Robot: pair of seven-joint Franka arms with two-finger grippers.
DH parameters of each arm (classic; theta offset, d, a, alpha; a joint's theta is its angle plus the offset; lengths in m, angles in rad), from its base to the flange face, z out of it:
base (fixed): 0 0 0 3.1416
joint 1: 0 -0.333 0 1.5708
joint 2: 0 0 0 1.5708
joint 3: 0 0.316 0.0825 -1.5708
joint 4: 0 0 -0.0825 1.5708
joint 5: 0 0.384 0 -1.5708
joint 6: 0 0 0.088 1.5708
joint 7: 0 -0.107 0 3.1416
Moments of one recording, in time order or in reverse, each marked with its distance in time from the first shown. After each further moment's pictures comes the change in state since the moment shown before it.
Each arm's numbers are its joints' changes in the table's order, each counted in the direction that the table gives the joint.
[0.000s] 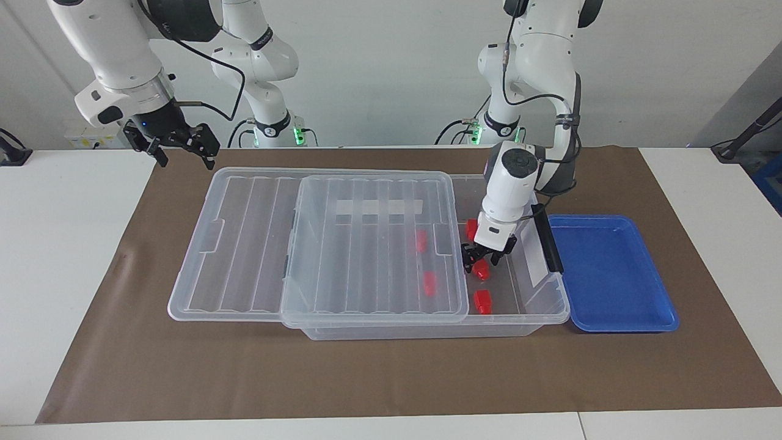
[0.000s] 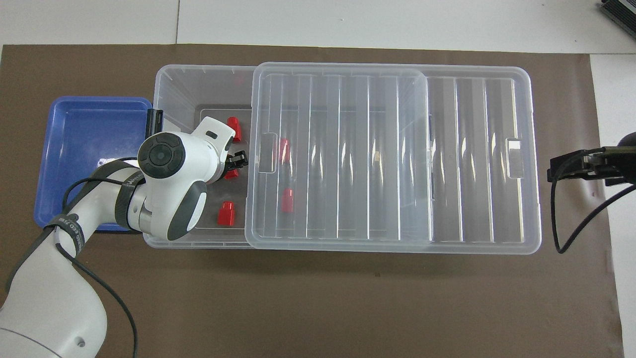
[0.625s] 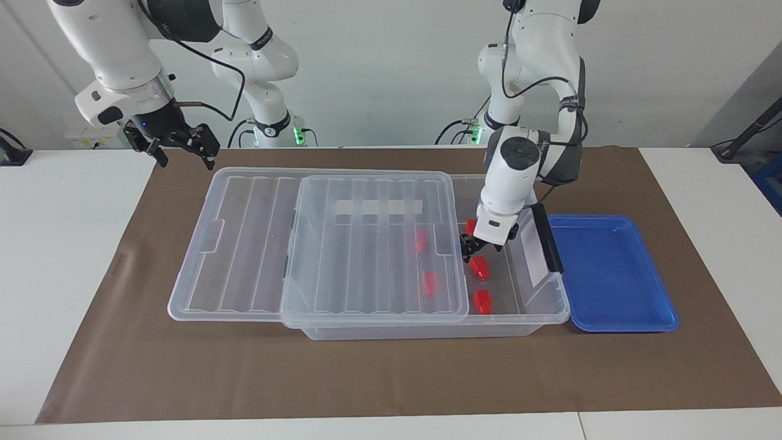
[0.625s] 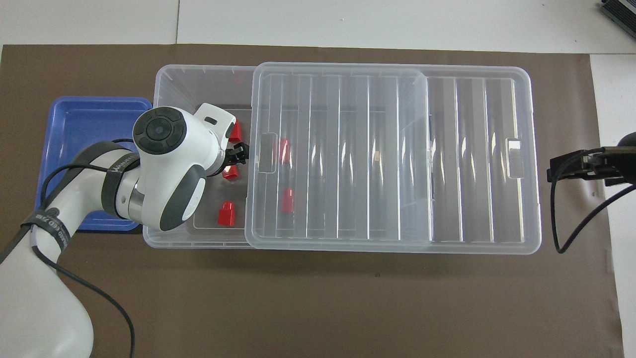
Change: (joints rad) left arm 0.018 -0.051 0.001 -0.133 0.002 0.277 0.043; right arm 0.000 0.000 0.000 0.002 0.000 0.000 0.000
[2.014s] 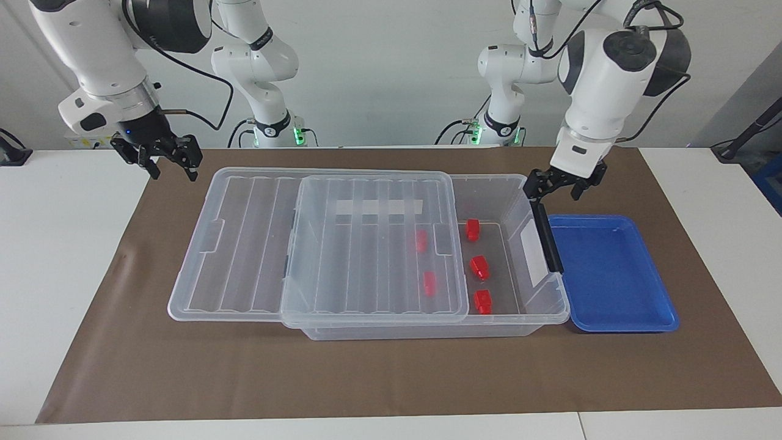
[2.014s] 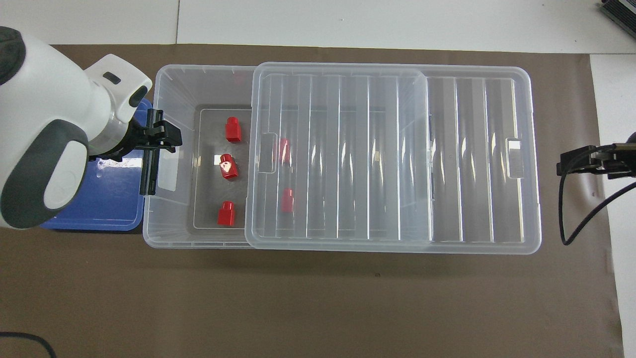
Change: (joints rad) left arm -0.163 -0.196 0.037 -0.258 0.017 0.504 -0.428; right arm 0.058 -0.001 -0.003 0.051 0.000 -0.124 0.090
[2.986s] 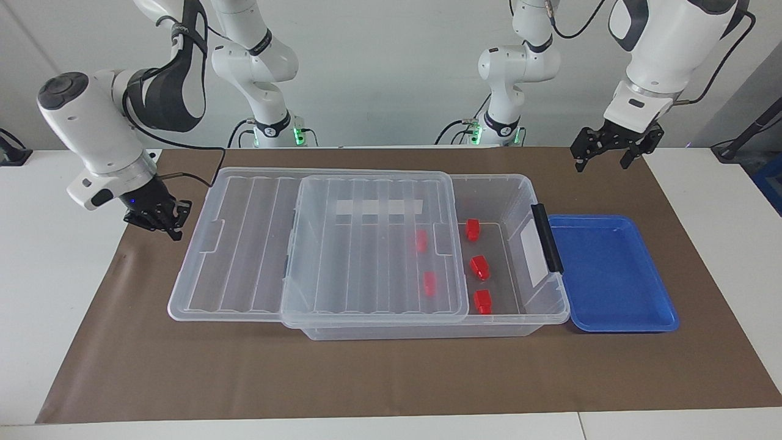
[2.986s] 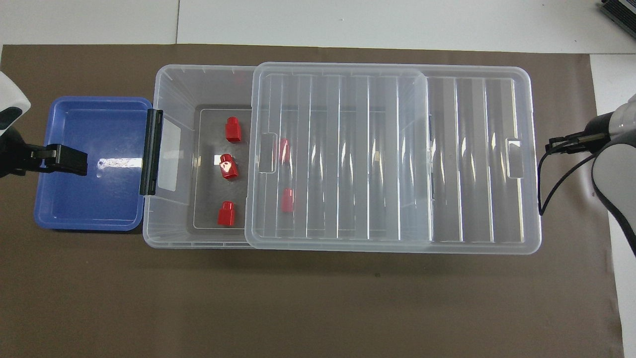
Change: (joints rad) left arm -0.104 -0.107 -0.002 0.009 0.000 0.115 -0.232; right arm 0.087 0.179 -0.001 0.100 0.105 -0.303 0.315
